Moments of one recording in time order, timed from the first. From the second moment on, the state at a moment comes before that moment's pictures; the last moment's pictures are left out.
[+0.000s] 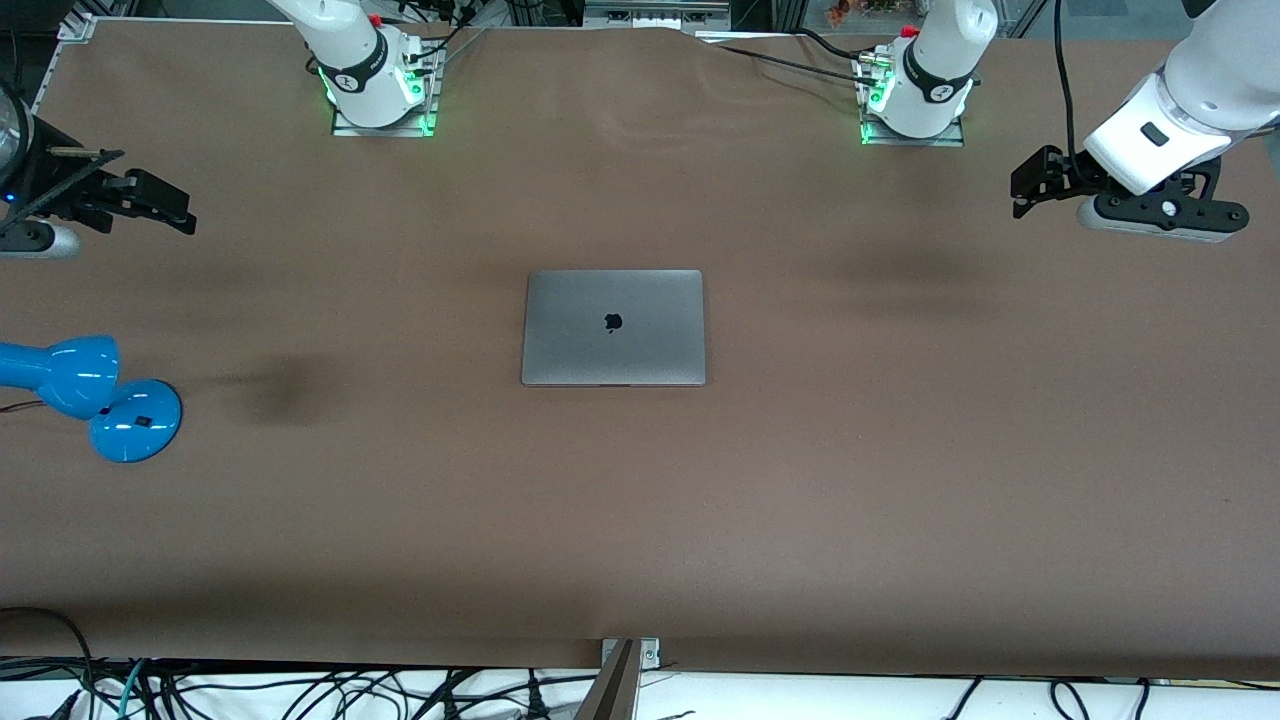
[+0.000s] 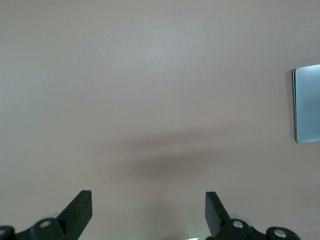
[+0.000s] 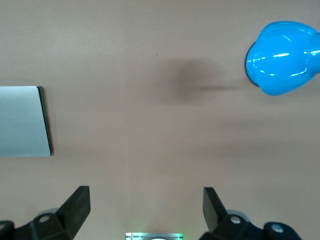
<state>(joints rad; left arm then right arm) -0.17 -0.15 0.05 -1.85 0.04 1.62 0.02 0.02 -0.04 -0.03 -1.69 0.00 1.56 0.00</state>
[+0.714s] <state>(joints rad) -0.16 -0.12 0.04 -1.83 0.04 1.62 0.03 0.03 -0.04 -0.01 -1.69 0.00 1.57 0.00</state>
